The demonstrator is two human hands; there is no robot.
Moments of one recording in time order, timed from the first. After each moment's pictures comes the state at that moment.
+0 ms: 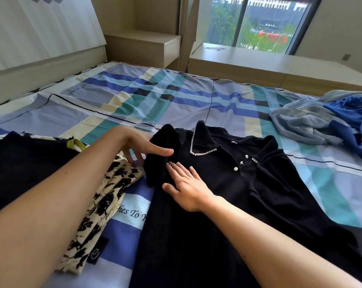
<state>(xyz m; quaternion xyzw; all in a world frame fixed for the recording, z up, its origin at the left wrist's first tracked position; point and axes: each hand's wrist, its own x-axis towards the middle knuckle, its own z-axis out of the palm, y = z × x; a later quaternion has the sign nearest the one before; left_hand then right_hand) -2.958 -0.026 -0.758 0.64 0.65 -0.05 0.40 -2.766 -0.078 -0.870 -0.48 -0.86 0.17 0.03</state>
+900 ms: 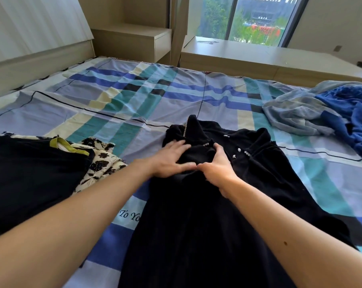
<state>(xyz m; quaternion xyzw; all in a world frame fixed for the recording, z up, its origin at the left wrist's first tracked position) -2.878 -0.020 -0.853 0.83 0.53 0.05 0.19 -2.707 -0.071 -0.831 -0.64 -0.52 0.42 0.36</state>
